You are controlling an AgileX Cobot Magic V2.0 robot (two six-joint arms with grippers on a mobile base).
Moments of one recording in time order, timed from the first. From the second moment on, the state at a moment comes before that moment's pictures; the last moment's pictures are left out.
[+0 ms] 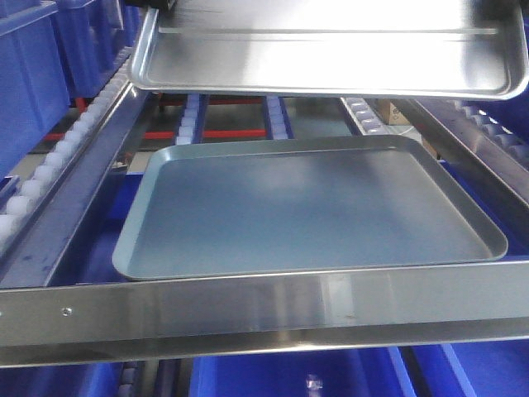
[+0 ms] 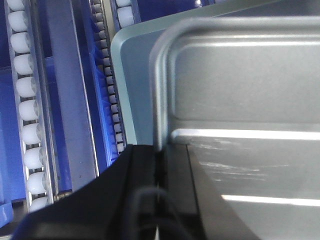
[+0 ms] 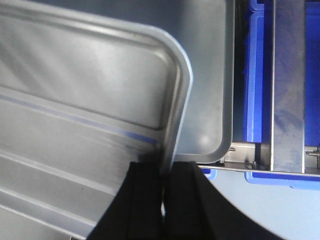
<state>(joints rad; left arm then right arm) -0.95 1.57 -1.55 0.56 1.15 -0.79 0.49 1.17 -1.15 -0.16 0.95 0.51</state>
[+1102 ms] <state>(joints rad) -0.95 1.57 -1.55 0.56 1.15 -0.79 0.49 1.17 -1.15 -0.16 0.95 0.51</state>
